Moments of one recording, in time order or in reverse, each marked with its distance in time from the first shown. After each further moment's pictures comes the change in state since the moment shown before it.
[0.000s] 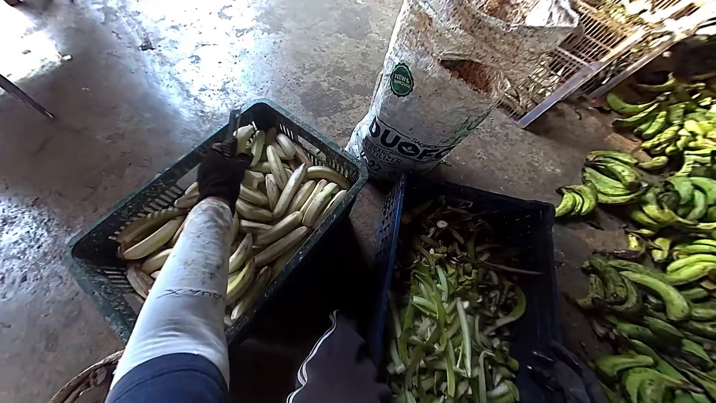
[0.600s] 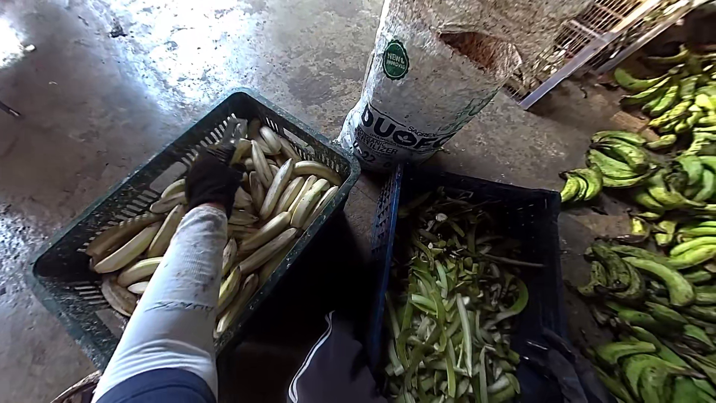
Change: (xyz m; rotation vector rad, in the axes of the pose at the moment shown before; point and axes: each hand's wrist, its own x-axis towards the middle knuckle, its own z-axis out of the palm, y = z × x) left_hand -0.005 0.011 0.027 0.355 -0.019 -0.009; right_hand 0.013 -0.002 0.005 -0.113 -0.034 -0.009
